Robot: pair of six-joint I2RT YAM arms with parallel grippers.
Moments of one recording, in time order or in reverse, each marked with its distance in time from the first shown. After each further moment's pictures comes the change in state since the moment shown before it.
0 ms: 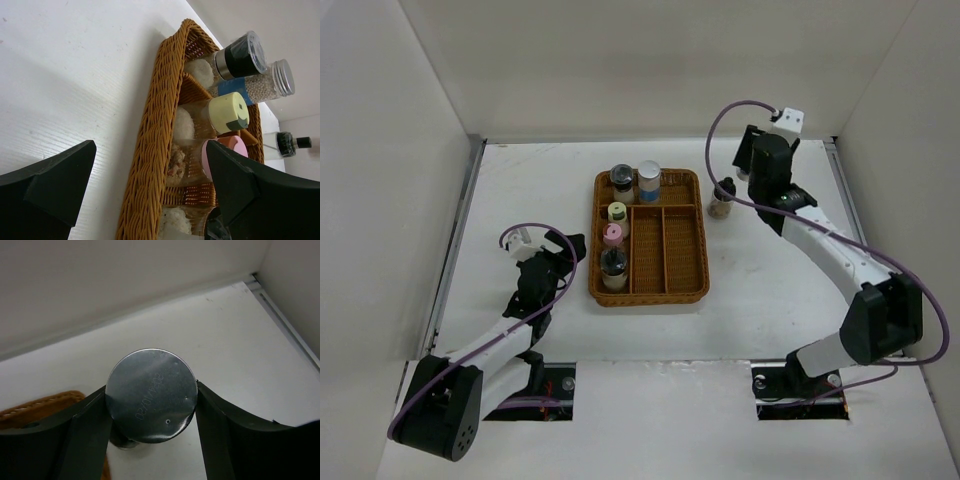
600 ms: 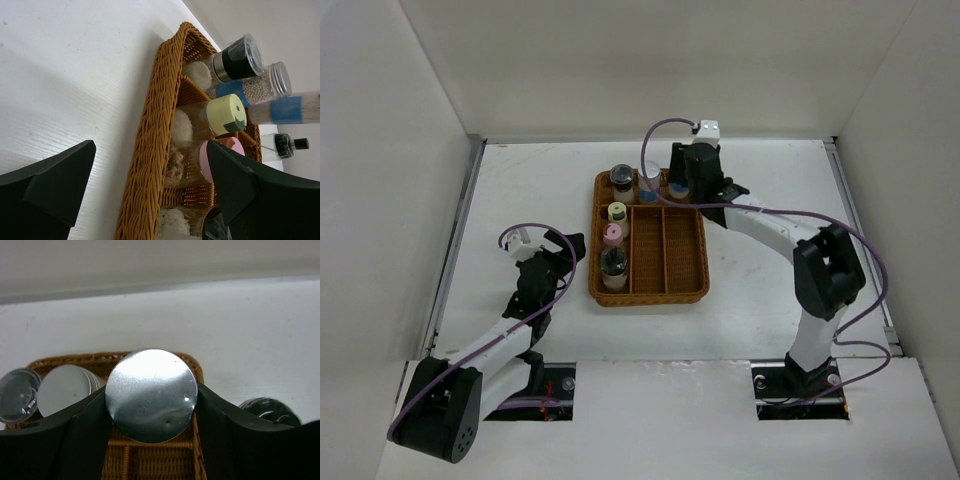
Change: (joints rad) left arm 0.002 -0.011 0.000 0.000 -0.003 0.000; right arm 0.235 0.330 0.204 0.084 -0.142 0.029
